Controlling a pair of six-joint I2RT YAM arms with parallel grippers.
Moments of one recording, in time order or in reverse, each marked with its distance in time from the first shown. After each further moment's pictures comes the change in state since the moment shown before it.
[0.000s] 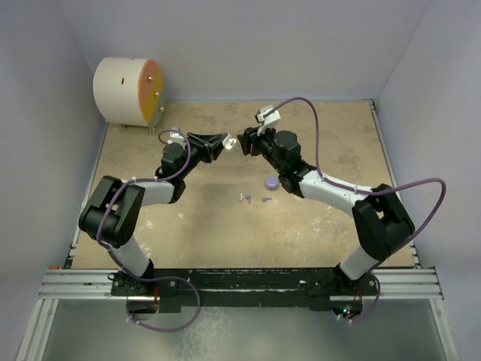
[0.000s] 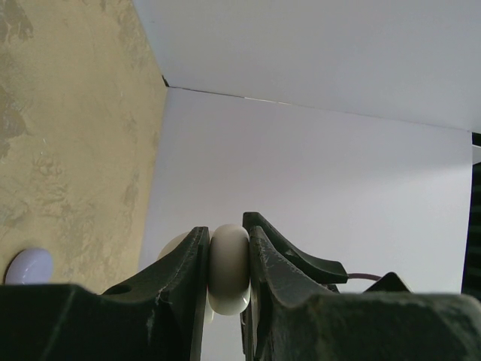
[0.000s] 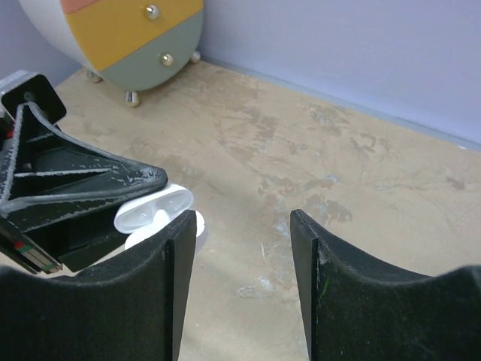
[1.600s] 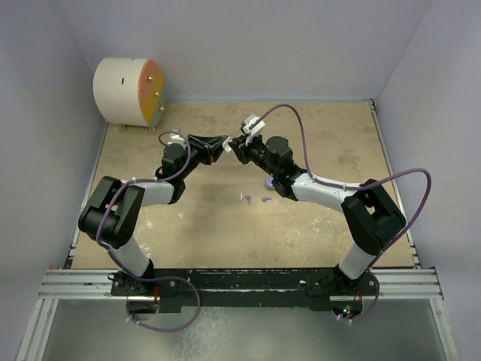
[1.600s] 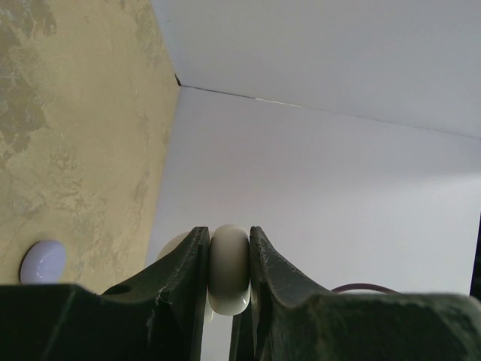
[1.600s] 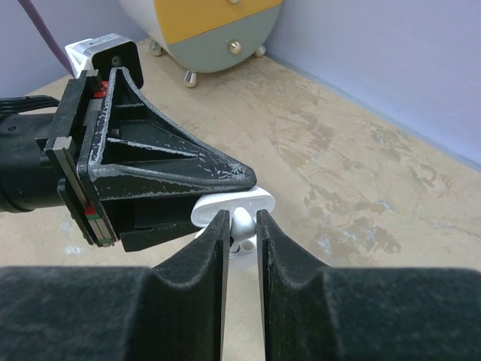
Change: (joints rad) left arm 0.000 -0.004 -0.009 -0.037 -0.002 0.000; right arm 0.045 0.075 -0.011 0.095 -0.155 -0.095
